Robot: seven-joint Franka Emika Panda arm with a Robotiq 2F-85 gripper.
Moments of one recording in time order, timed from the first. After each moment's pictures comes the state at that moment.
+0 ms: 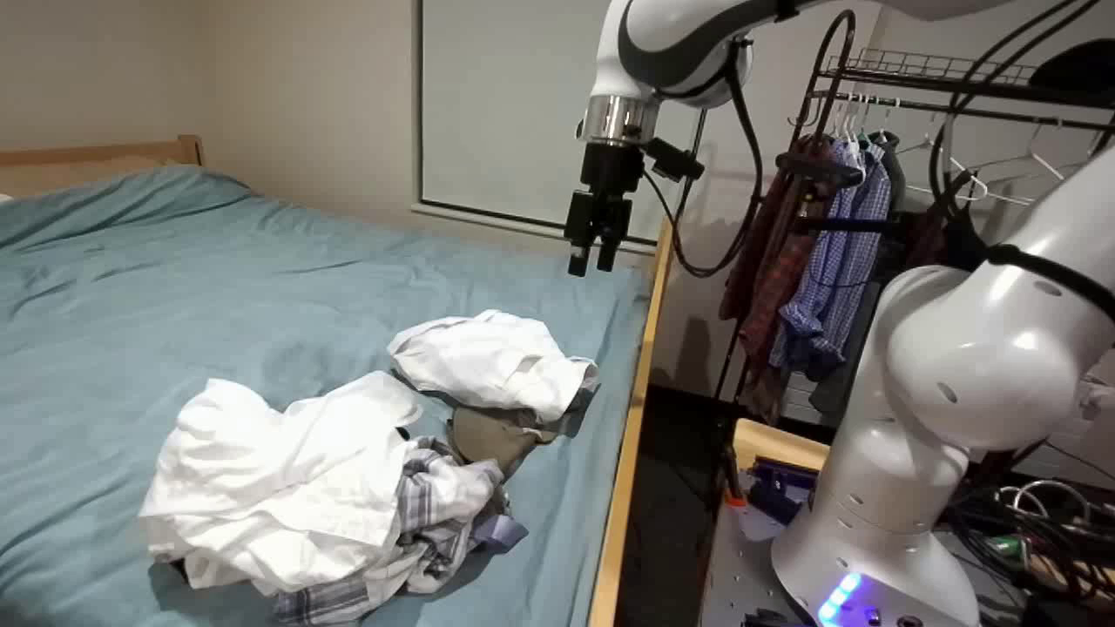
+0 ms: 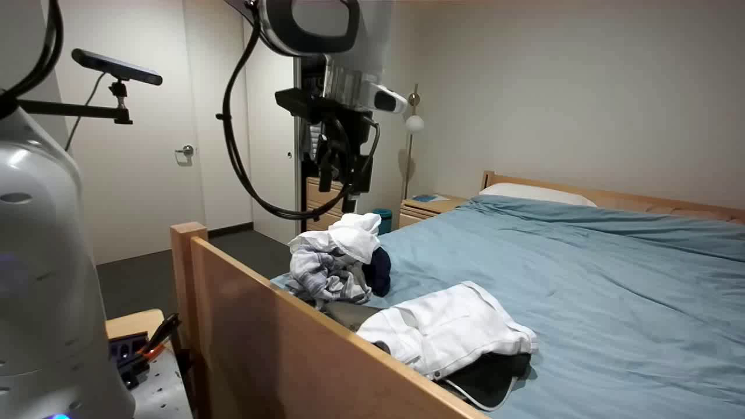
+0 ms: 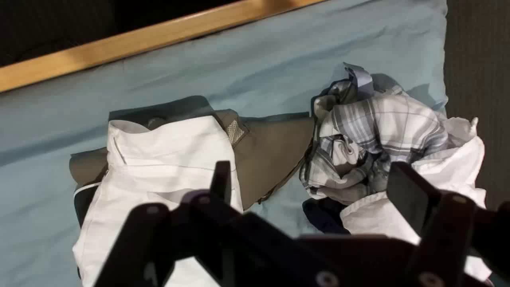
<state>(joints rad) -0.02 -0.48 -0.20 -2.49 0.09 1.97 -0.13</state>
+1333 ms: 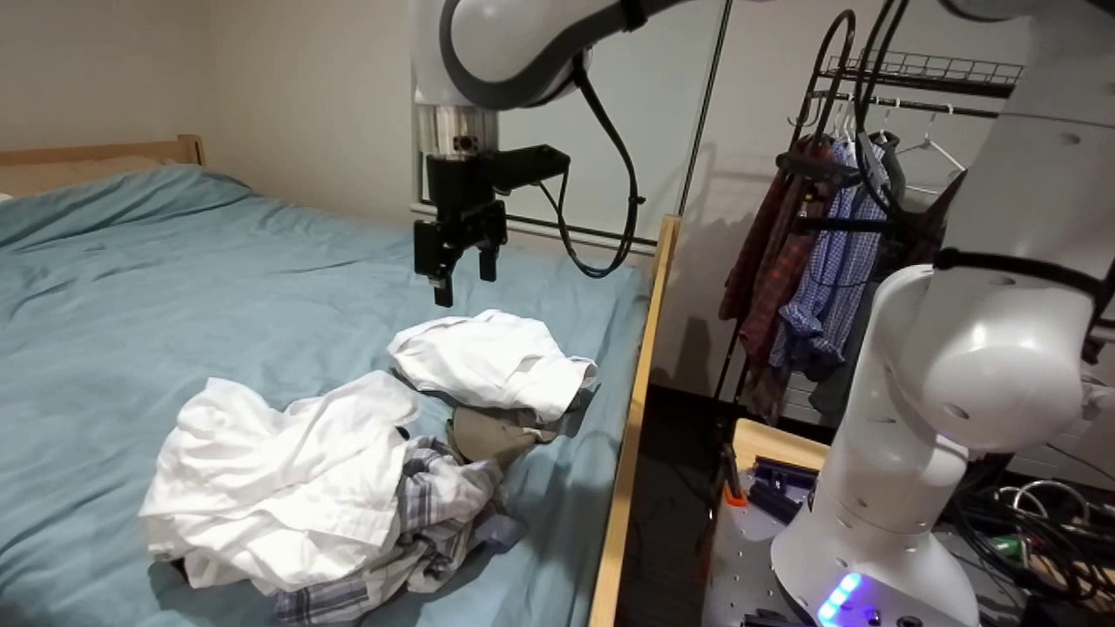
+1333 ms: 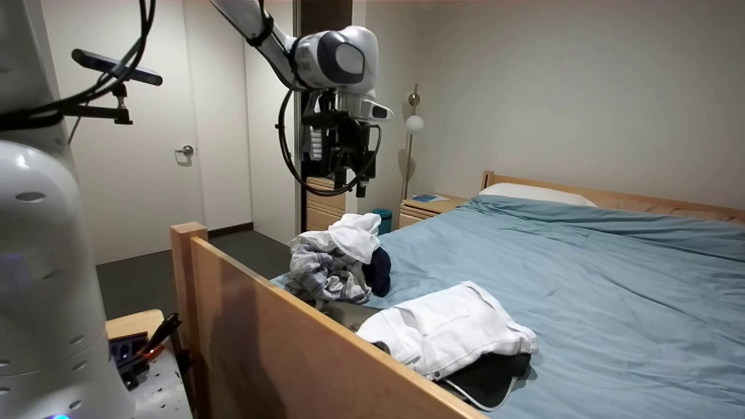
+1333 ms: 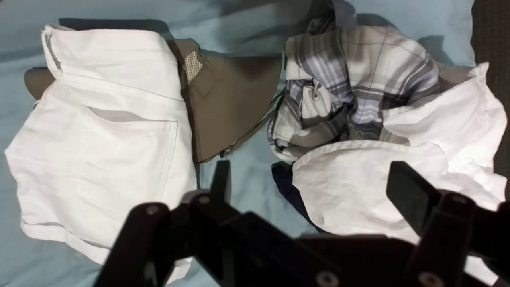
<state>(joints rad) 0.04 -0.08 0.10 -2.14 -0.03 1.99 0.19</state>
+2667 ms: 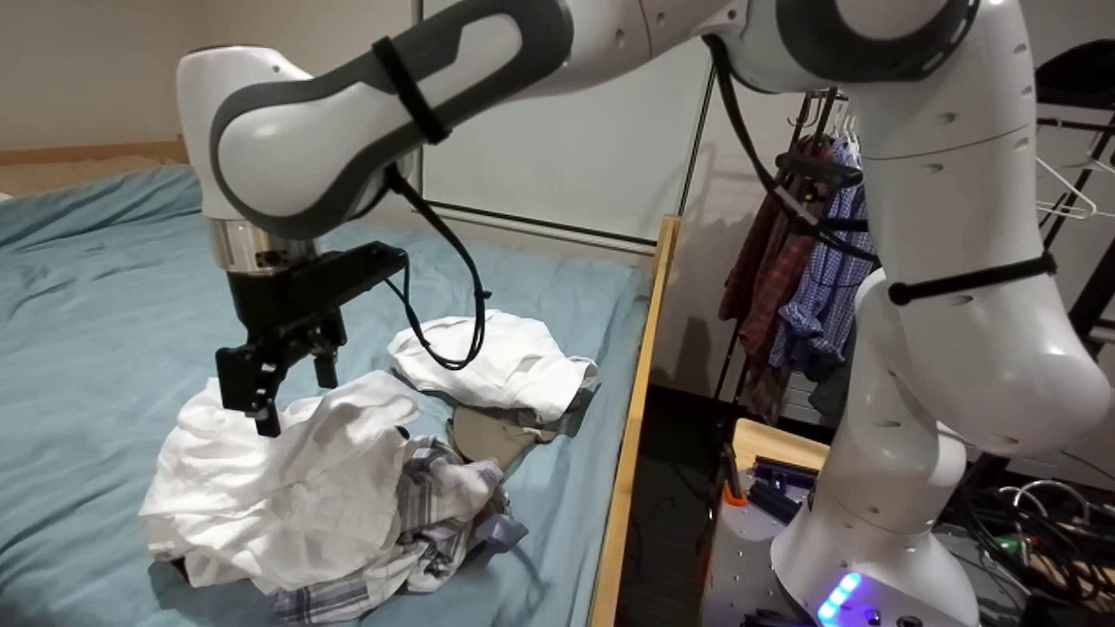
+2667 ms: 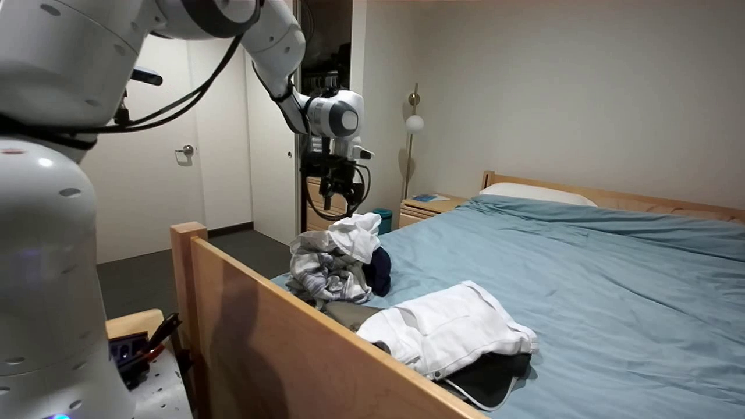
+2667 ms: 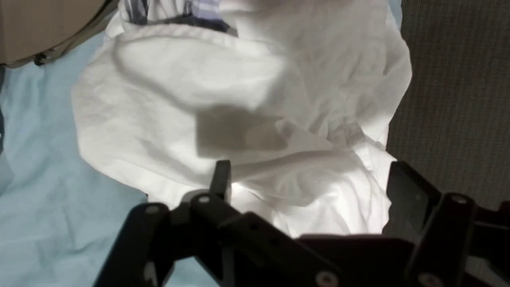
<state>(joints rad) 0.25 0.44 0.15 -1.71 -0.04 2.07 0.19</state>
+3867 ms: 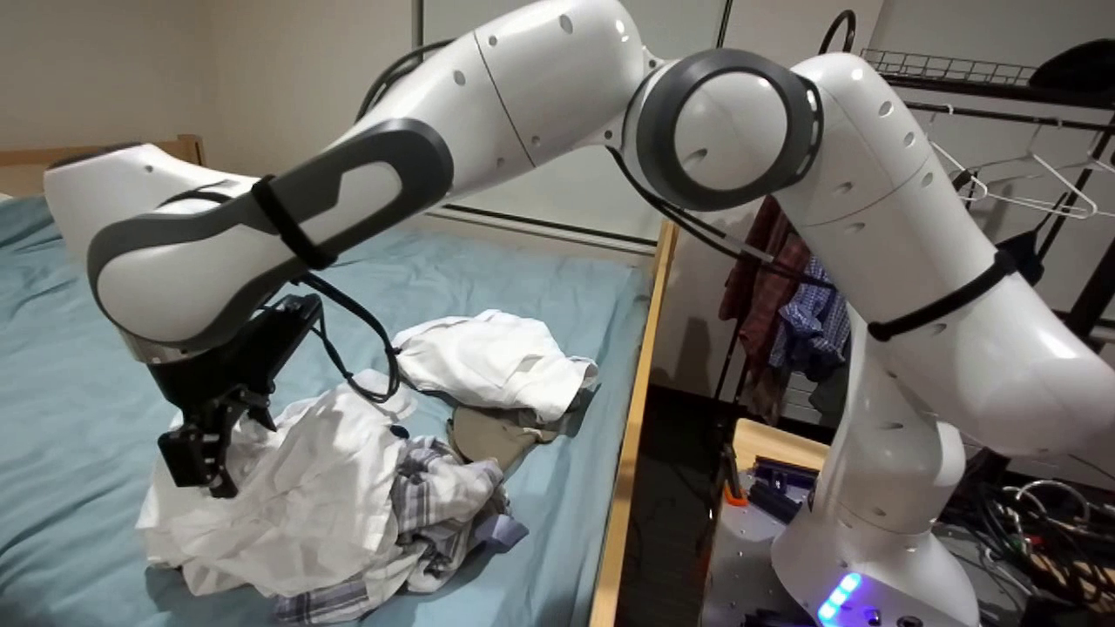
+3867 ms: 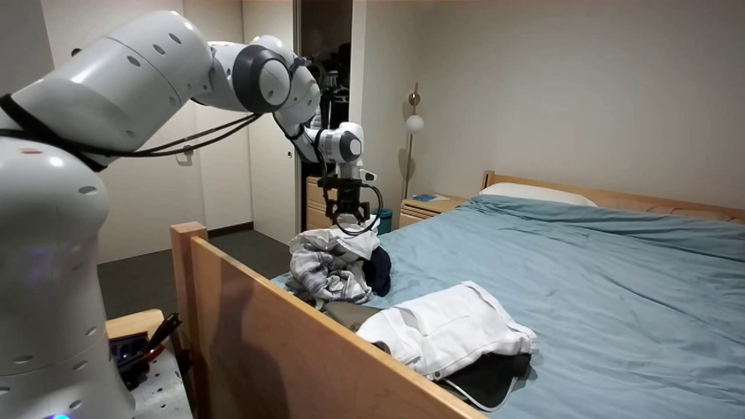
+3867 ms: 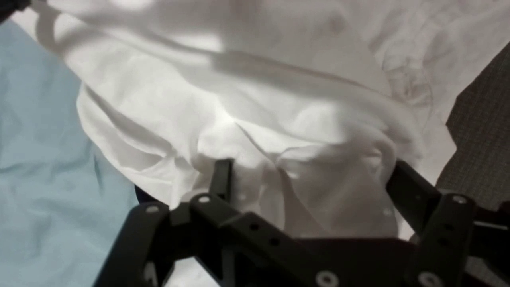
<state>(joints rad) 0.35 0.81 0.11 -1.29 -0.18 1.95 0.03</state>
